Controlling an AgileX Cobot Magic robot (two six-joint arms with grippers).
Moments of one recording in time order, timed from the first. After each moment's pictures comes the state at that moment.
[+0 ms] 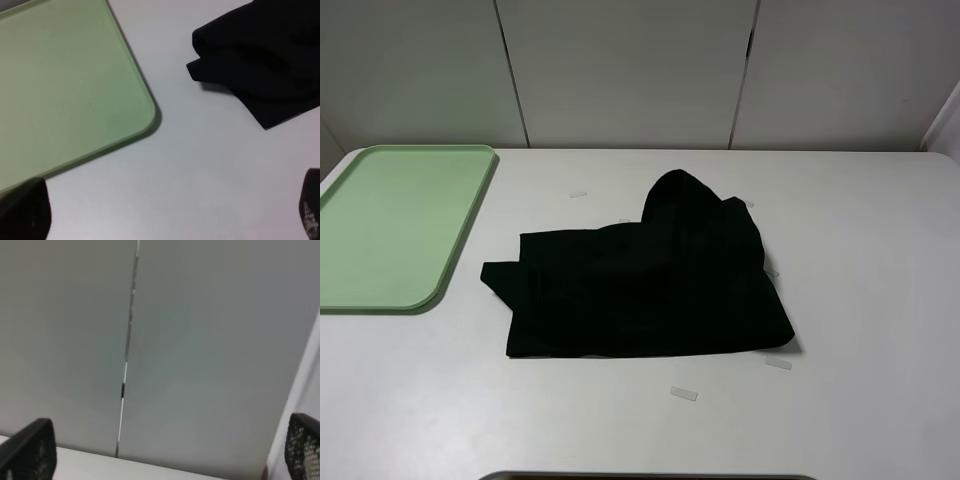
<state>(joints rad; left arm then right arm) -0.30 -0.01 -0.50 0.10 1.05 0.11 0.34 0.25 -1.09 -0.25 0.93 0.05</state>
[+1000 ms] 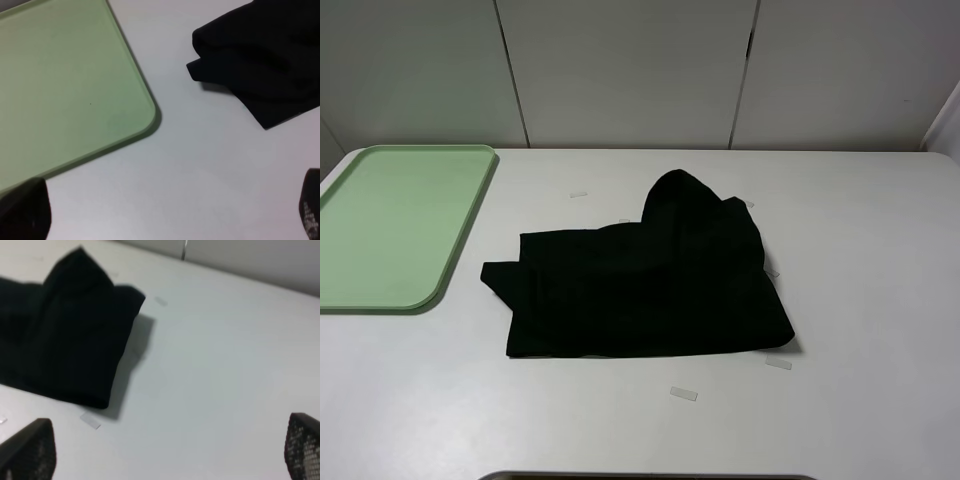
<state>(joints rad) -0.30 -0.01 -0.50 0.10 1.05 0.11 0.34 -0.01 -0.58 -0.06 1.19 -0.03</state>
